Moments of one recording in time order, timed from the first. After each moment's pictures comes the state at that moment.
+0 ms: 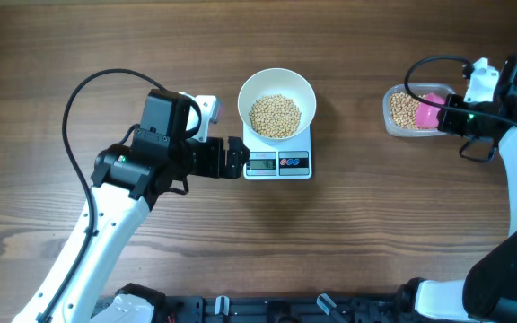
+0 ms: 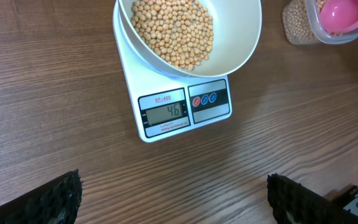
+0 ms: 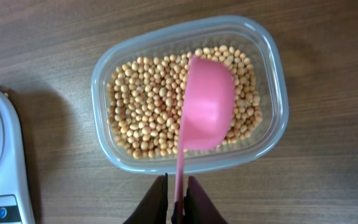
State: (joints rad) left arm -0.33 1.26 1.07 -0.81 0.32 -0.25; right arm -0.33 1.57 1.23 -0.78 -0.25 -0.07
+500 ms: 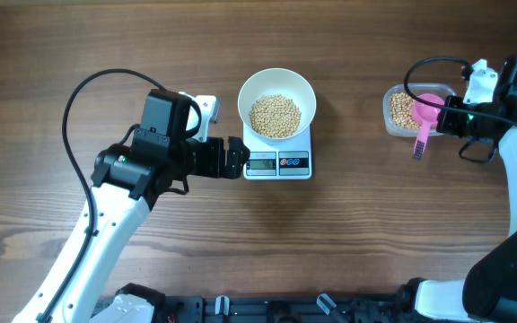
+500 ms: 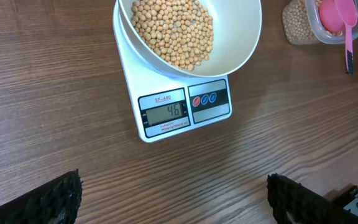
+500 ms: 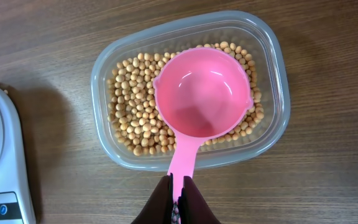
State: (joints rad) left arm -0.33 1.26 1.07 -0.81 0.32 -0.25; right arm -0.33 1.57 1.23 -0.79 -0.26 -0.07
